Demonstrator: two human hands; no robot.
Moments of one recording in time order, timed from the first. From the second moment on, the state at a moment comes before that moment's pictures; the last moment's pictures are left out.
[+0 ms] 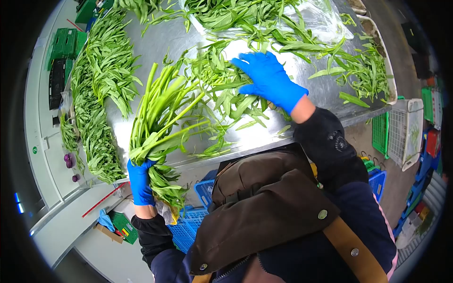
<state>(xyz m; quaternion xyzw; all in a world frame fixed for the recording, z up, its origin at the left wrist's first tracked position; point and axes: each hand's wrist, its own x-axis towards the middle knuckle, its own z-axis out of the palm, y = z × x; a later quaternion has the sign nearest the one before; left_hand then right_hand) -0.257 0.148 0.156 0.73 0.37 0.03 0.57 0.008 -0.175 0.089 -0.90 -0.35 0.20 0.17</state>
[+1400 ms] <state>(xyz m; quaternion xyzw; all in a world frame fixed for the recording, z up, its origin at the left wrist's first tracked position) -0.266 0.066 0.187 0.33 0.51 -0.09 0.79 0.012 -0.106 0.133 -0.77 -0.34 0.11 0.53</state>
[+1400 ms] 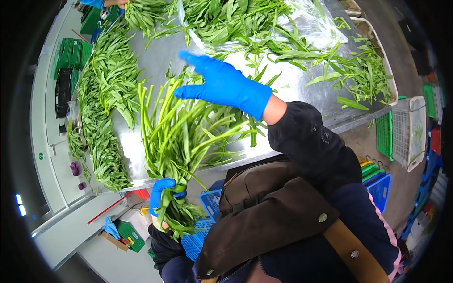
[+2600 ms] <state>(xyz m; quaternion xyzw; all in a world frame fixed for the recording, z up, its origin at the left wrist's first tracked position) -0.275 0.075 0.188 0.32 0.44 -0.15 0.82 0.056 -0.162 0.089 -0.74 -0.30 0.27 0.53</state>
